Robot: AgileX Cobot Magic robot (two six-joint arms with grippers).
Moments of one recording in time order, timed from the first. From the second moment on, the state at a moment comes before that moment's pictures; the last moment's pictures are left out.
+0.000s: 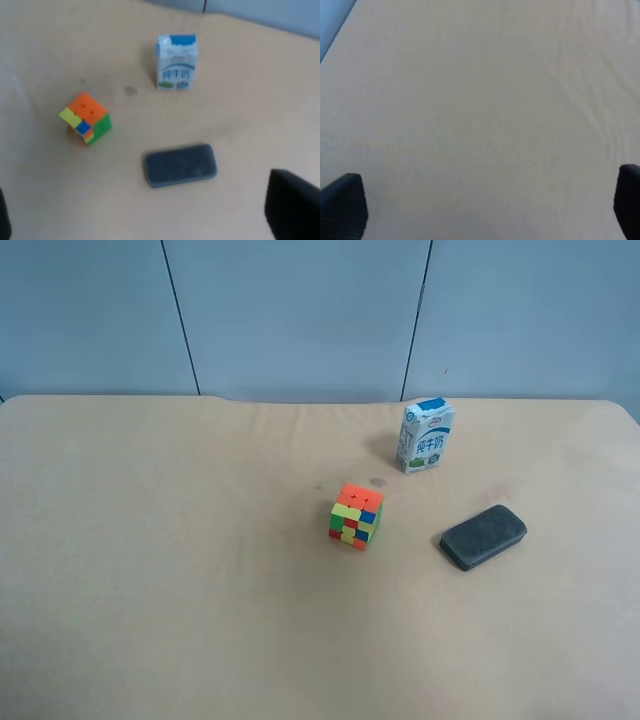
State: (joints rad) left arm 0.09 0.00 -0.51 0.06 1.06 -0.12; right arm 0.32 0.75 -1.17 0.06 1.22 -0.10
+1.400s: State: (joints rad) left arm 0.09 0.00 -0.51 0.06 1.06 -0.12; right arm 0.32 0.00 -0.51 0.07 1.07 -0.07
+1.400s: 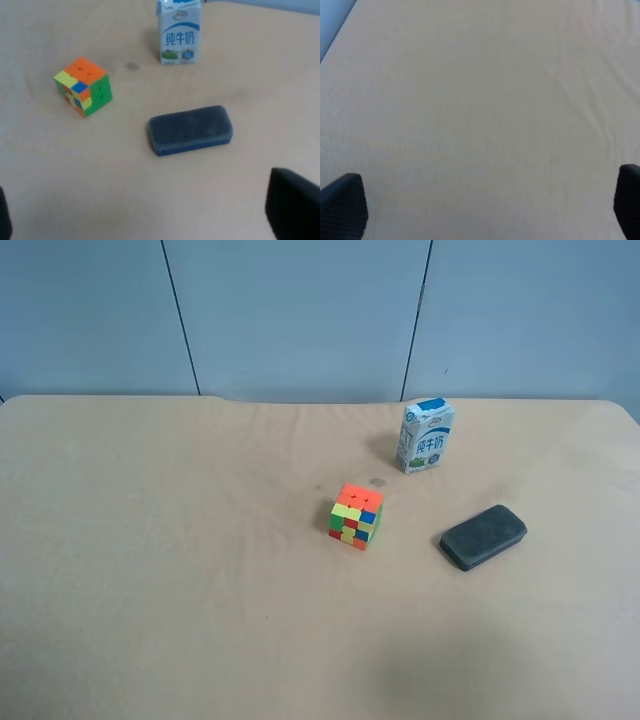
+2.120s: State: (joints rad) left arm 0.09 0.00 -0.51 0.06 1.06 -0.12; right arm -0.05 0.00 -0.51 0.07 1.07 -0.07
